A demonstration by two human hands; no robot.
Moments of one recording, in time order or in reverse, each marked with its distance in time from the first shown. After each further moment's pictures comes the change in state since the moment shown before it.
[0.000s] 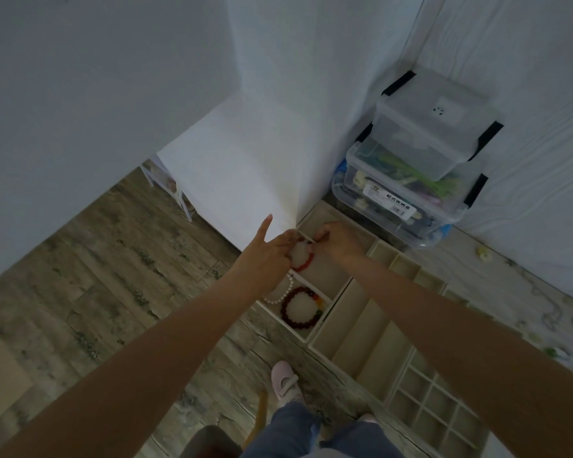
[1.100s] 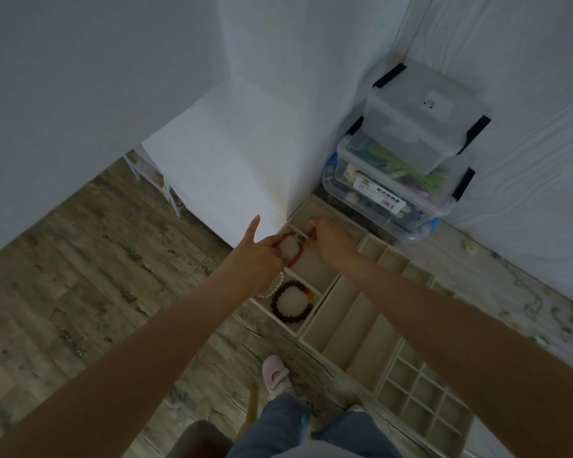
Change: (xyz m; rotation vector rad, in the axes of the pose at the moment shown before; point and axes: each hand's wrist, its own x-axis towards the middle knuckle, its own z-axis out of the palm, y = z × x) left_hand -0.008 0.003 0.000 -0.020 -0.024 0.043; right_hand -0.009 0.000 0.000 -0.304 0.051 -0.147
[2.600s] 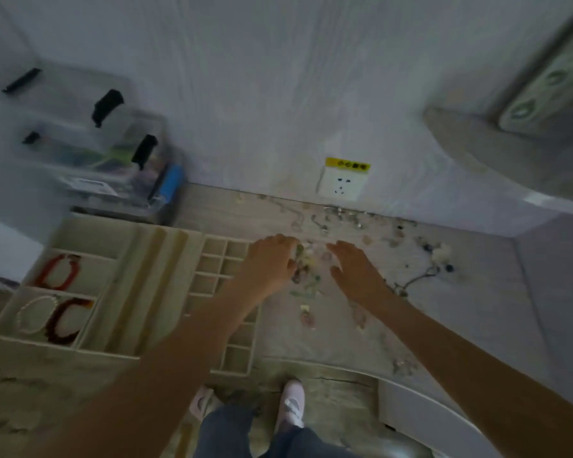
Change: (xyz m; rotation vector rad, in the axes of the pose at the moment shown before) left_hand 0.123 0.343 -0.144 -0.537 0.182 0.182; right_hand -0.314 0.312 -0.075 0.002 0.234 0.424
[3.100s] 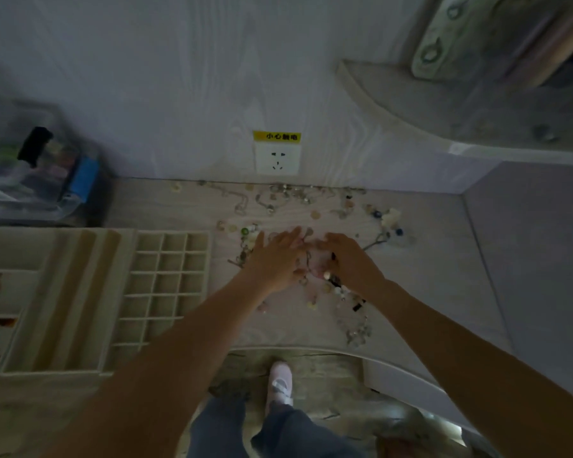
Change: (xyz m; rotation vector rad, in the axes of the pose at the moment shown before) left_hand 0.037 0.077 0.069 0.230 -0.276 0.163; right_hand -0.026 0.091 0.003 0.103 -0.023 0.035
